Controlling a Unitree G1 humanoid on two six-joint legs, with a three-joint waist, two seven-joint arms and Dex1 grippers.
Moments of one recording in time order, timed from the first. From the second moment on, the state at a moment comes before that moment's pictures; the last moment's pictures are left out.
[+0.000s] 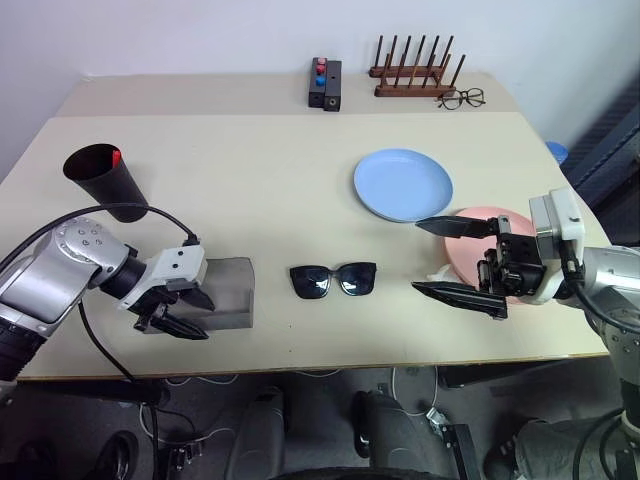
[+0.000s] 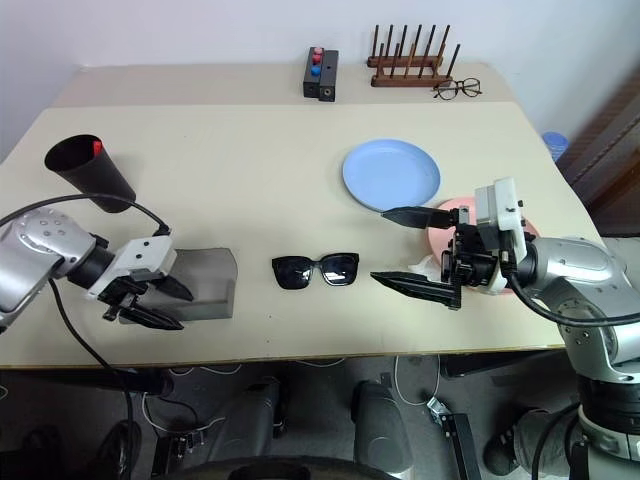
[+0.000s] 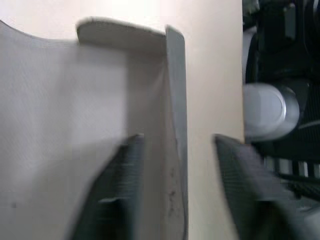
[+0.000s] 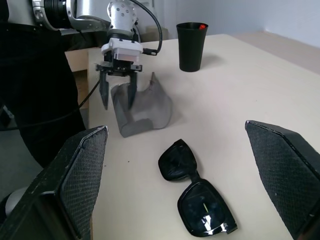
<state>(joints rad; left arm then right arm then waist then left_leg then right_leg) -0.50 1.17 -0.34 -0.05 -0.29 0.43 -1.55 -0.21 -0.81 -0.25 -0.41 0.81 0.52 1.15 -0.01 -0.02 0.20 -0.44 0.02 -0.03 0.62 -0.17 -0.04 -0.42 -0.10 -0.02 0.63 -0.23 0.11</state>
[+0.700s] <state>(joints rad) -0.99 0.59 -0.38 0.40 -0.18 0.36 -1.50 -0.19 -0.80 -0.25 -0.41 0.79 0.49 1.08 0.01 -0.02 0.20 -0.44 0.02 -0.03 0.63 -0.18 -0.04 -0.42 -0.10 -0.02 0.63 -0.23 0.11</state>
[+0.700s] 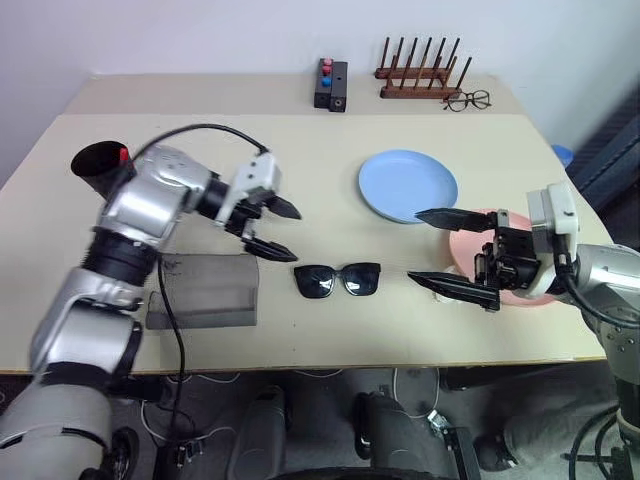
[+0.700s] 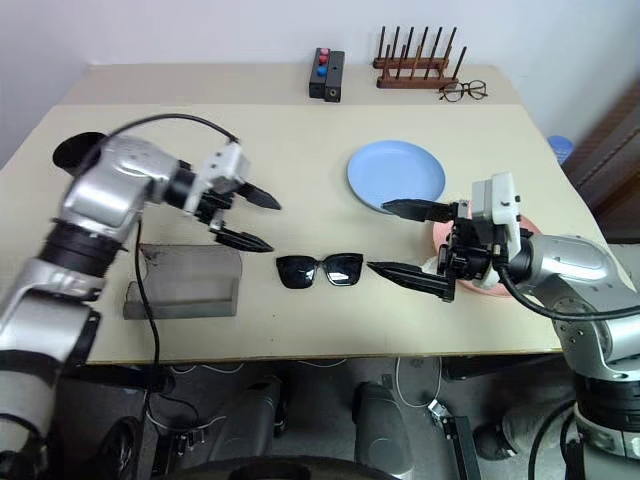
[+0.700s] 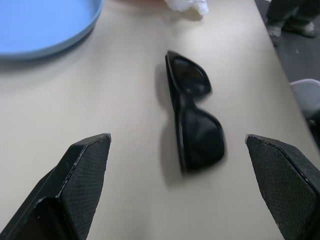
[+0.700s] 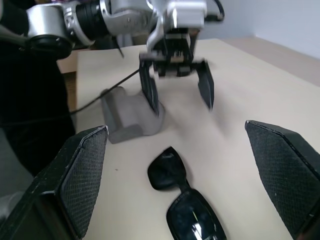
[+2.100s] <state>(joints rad) -0.99 0.34 -0.53 0.43 0.09 0.42 -1.40 0.00 -0.78 -0.34 -0.51 0.76 0.40 0.98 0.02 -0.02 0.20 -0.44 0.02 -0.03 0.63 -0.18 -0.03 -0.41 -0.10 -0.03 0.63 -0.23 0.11</state>
